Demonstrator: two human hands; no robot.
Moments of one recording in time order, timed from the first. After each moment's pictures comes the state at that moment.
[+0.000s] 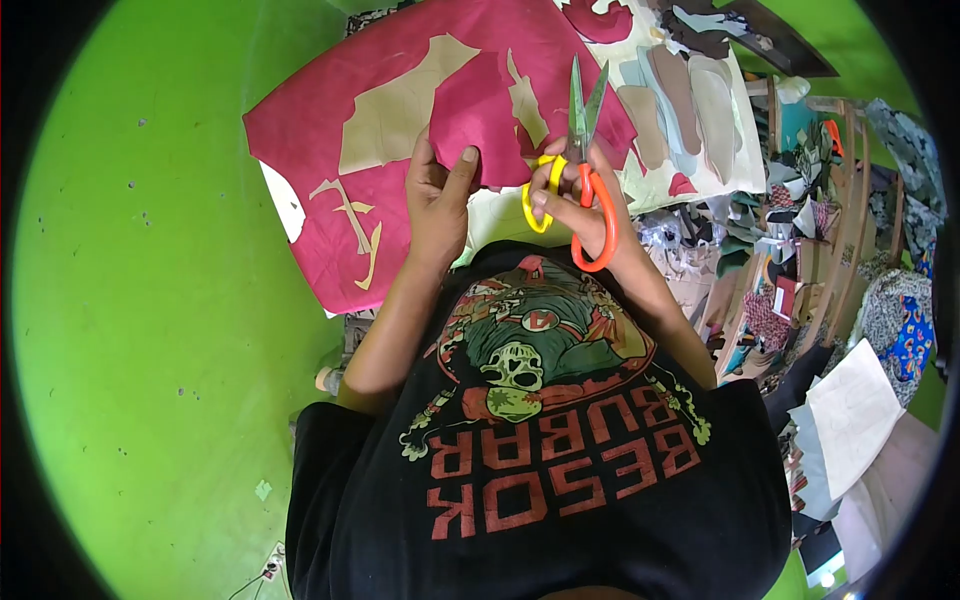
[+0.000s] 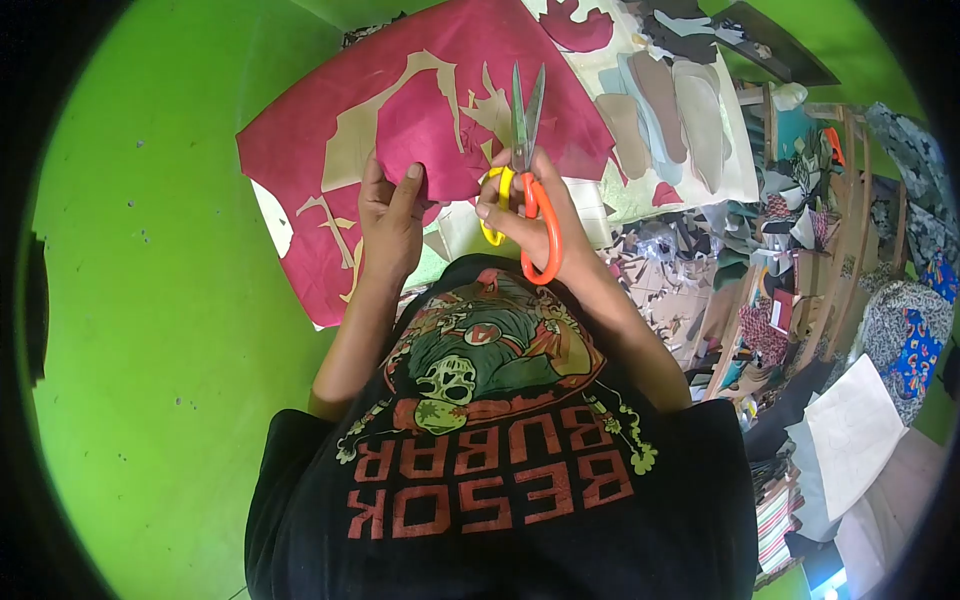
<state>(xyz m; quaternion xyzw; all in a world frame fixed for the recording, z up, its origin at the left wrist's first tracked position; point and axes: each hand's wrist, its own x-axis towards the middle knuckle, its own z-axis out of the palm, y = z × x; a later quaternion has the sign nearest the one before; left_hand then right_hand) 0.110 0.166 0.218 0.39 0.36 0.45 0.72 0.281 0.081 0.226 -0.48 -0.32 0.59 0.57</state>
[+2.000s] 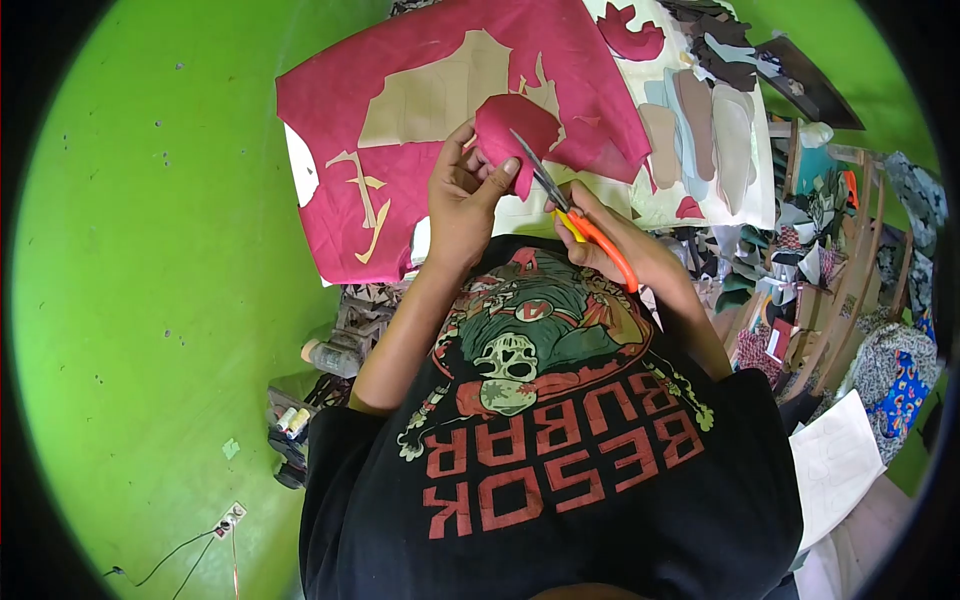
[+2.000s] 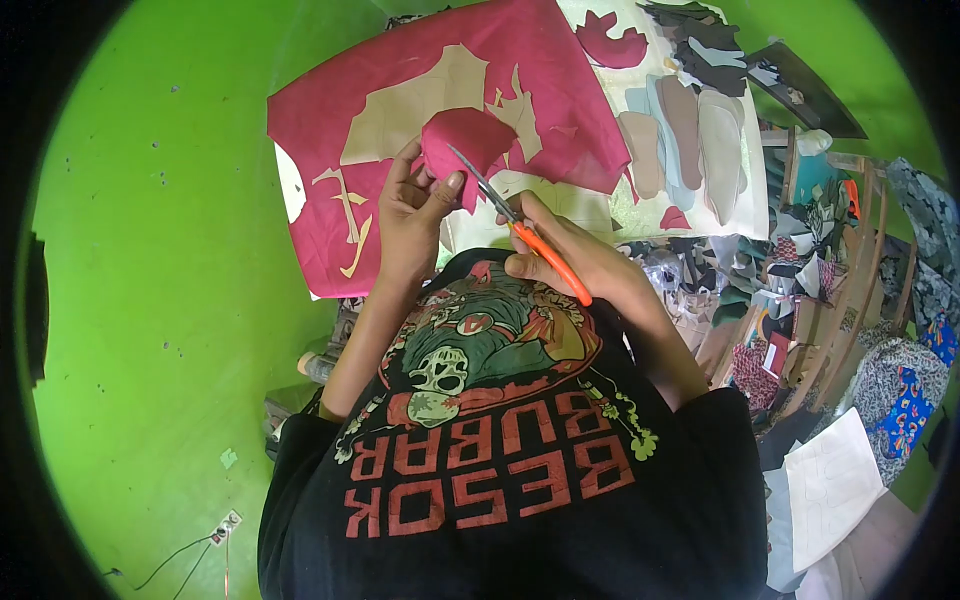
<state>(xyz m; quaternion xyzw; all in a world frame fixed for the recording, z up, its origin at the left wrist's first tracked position) 0.126 0.128 0.240 0.40 0.41 0.46 0.68 0.334 0.052 0.234 -0.46 -0.58 0.63 0.23</state>
